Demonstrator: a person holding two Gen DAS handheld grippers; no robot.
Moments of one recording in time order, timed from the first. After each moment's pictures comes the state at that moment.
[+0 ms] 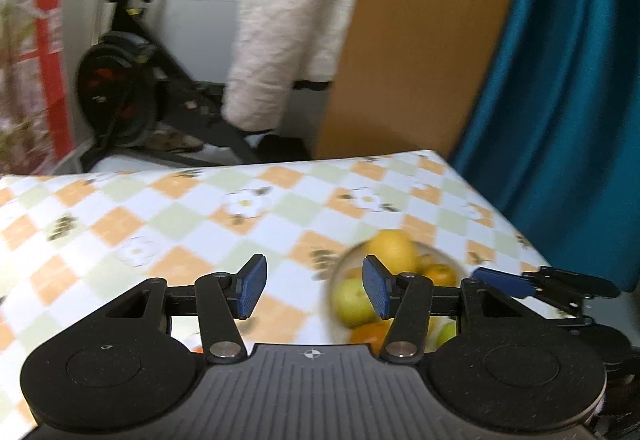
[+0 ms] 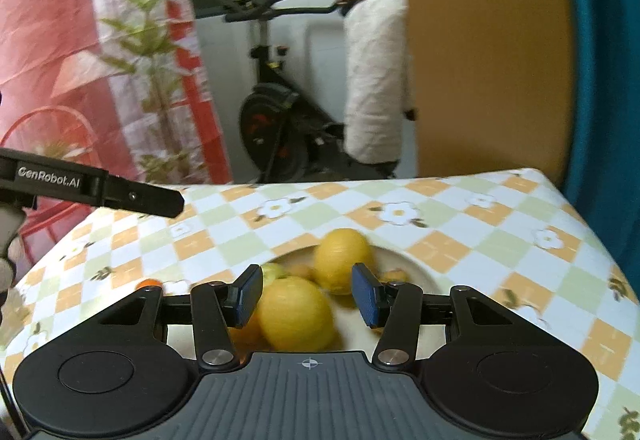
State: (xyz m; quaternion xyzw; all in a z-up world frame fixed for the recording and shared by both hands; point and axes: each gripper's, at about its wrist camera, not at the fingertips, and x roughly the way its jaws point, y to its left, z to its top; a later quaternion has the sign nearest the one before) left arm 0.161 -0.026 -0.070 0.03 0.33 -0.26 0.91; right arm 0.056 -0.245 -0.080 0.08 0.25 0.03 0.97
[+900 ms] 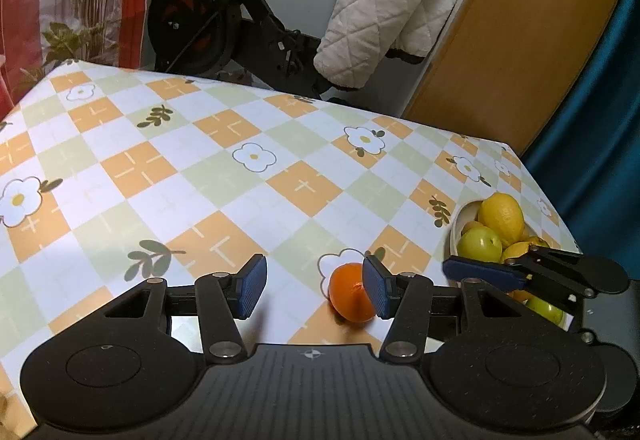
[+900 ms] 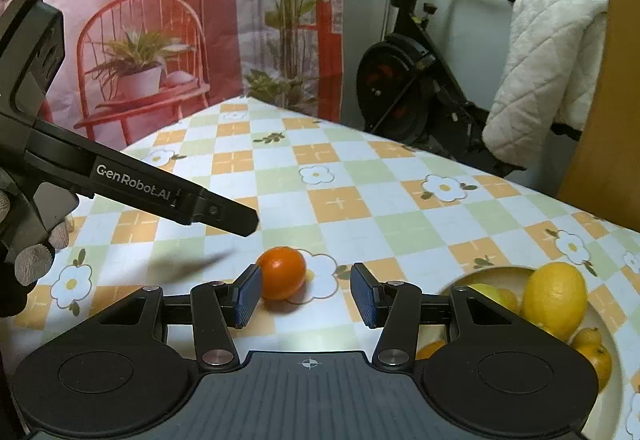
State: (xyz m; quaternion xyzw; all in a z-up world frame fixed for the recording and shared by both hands) left arm 0.183 0.066 -0.126 -0.05 0.39 -0.19 0.90; right arm 0.126 -0.103 -0.099 -0.05 0.32 0.17 0.93
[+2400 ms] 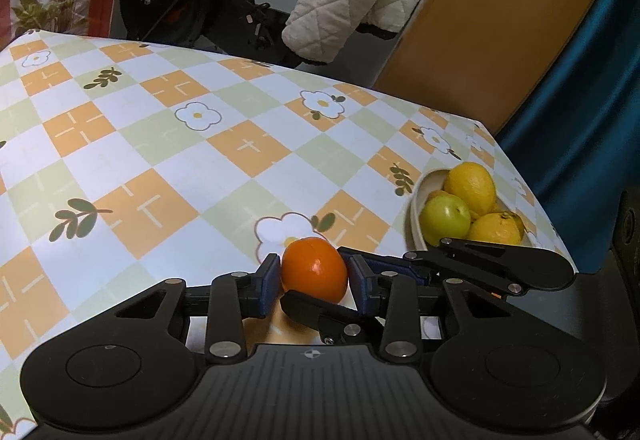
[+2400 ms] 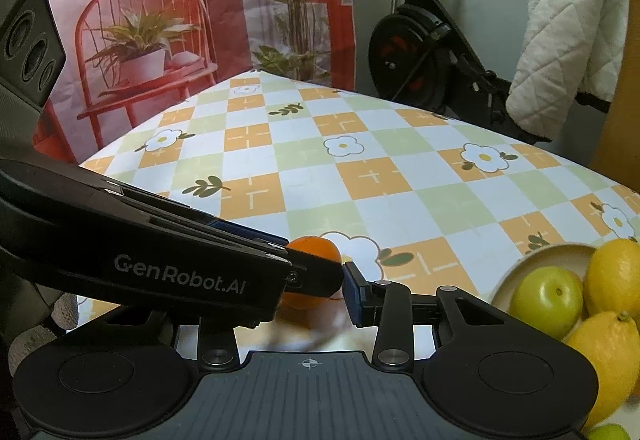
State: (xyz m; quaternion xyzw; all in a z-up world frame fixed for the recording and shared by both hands) left arm 0.177 0.037 -0.149 -0.06 0.41 -0.23 0.88; right arm 0.144 -0.086 -0.123 -0.02 0.34 0.18 0.92
